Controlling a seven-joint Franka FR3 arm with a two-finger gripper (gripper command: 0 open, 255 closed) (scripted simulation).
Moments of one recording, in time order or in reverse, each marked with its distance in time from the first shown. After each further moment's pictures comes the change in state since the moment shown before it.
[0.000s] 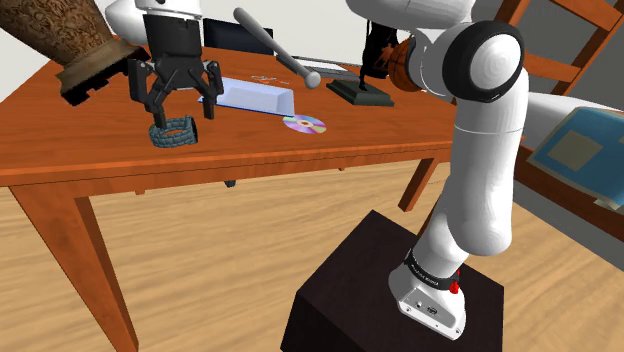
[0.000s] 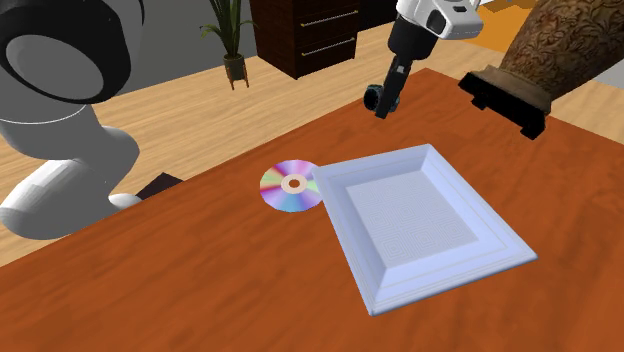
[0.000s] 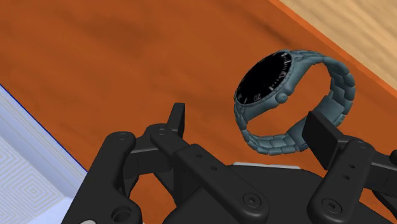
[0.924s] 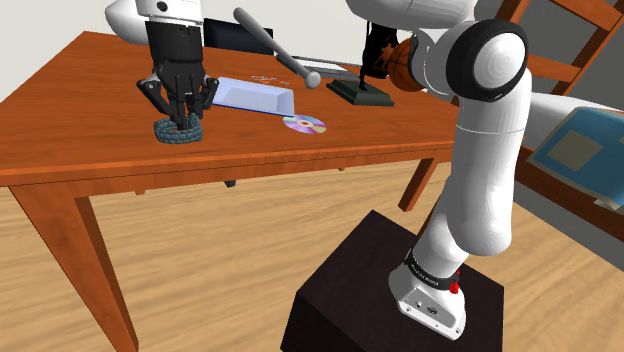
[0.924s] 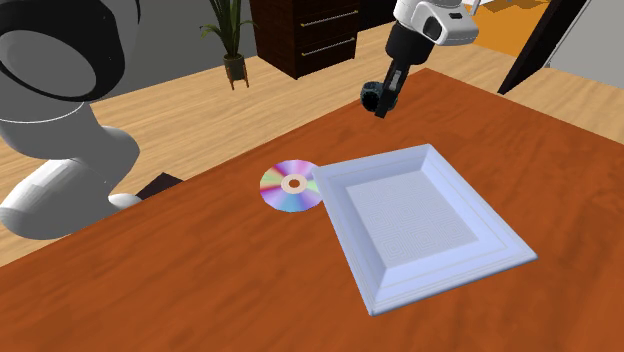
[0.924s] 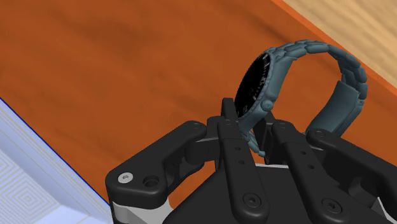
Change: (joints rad) arm -0.007 -0.017 0.000 -0.044 0.006 0.029 -0.003
